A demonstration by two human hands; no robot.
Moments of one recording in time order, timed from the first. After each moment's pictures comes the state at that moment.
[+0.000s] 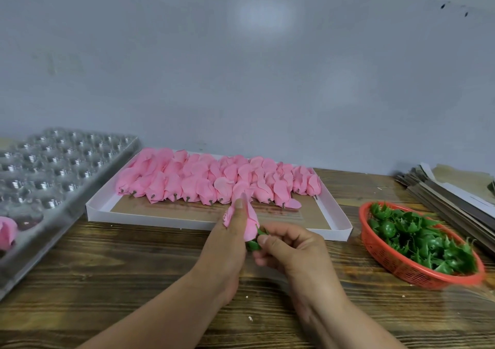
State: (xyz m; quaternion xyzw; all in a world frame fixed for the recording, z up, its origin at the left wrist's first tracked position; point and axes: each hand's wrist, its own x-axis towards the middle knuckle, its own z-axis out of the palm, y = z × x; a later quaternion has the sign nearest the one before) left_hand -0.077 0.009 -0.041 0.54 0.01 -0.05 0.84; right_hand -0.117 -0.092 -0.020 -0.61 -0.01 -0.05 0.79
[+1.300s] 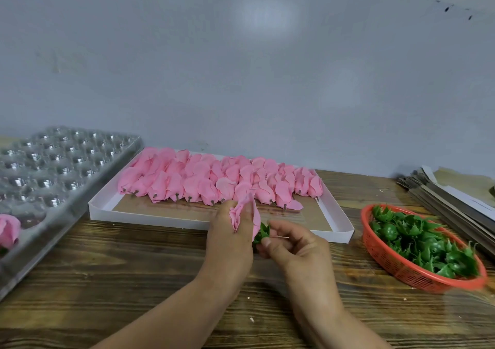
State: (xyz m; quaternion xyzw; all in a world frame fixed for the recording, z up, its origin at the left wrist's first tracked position) left_hand -0.084 0.009 -0.032 0.67 -0.03 0.13 0.73; right_hand -0.112 -0.089 -0.030 -0.67 -0.02 -0.14 0.73
